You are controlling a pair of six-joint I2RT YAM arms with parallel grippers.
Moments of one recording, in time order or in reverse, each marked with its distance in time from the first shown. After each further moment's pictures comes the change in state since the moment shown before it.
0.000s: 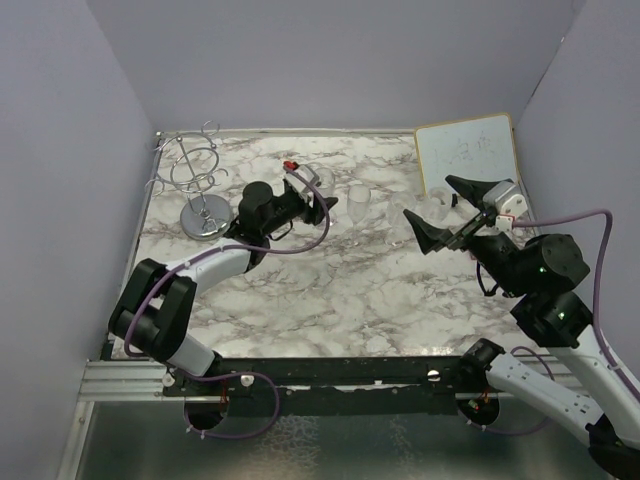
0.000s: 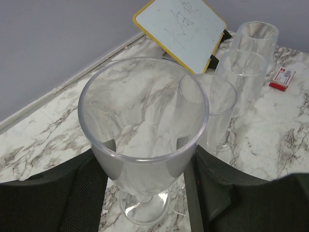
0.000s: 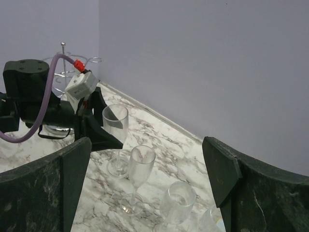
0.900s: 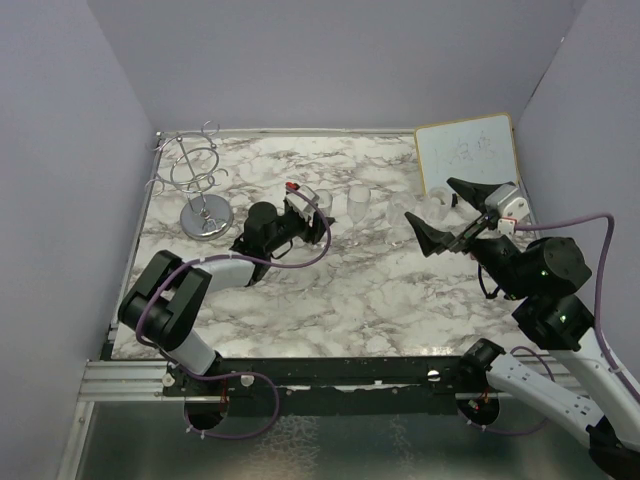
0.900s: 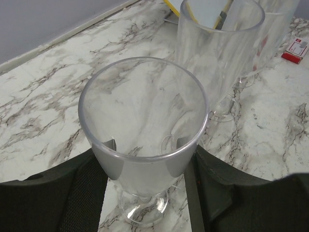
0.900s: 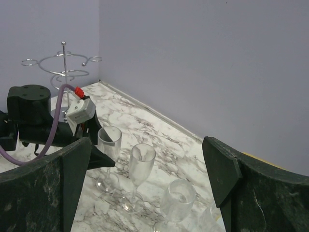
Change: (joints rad) left arm -0.026 0.064 -0.162 0.140 -0.066 -0.011; right arm 0.000 -0.021 -0.013 -0.006 0.000 0.002
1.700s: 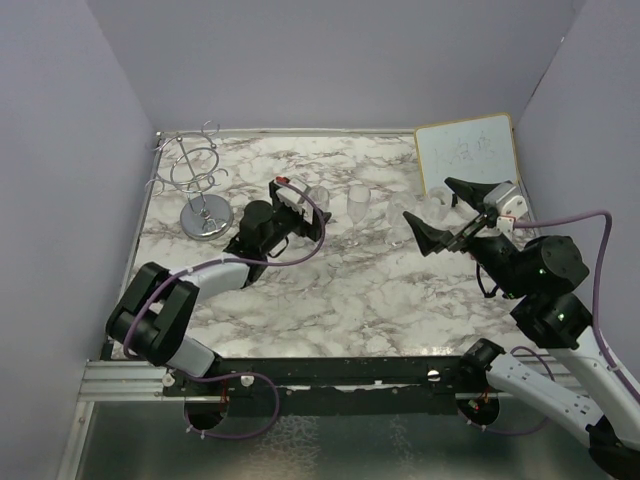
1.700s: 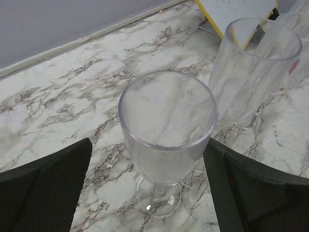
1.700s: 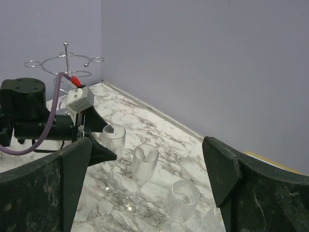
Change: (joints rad) left arm -0.002 -0.071 0.001 -0.072 -0.166 -0.040; right arm 0.000 0.011 -0.001 0.006 -0.005 0.018
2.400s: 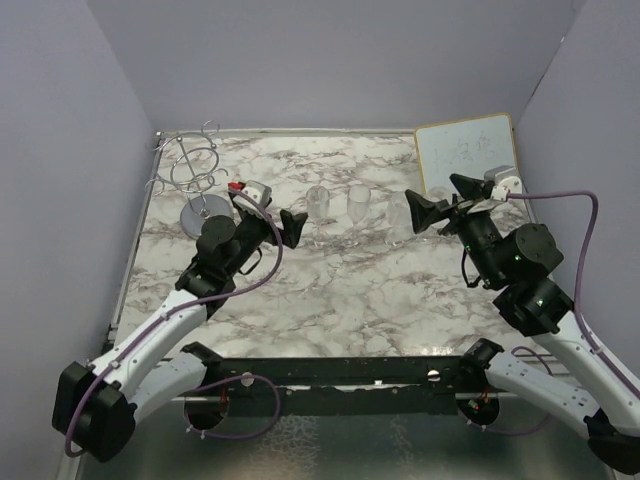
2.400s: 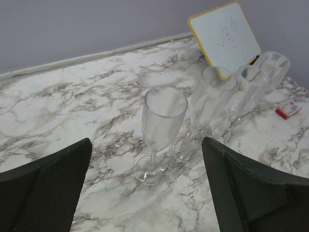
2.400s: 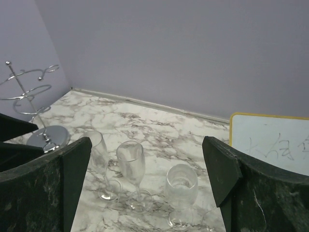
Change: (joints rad) left arm 0.000 -0.543 -0.065 -0.417 -0.105 -0.117; right arm 0.000 0.077 -0.030 0.073 0.264 0.179
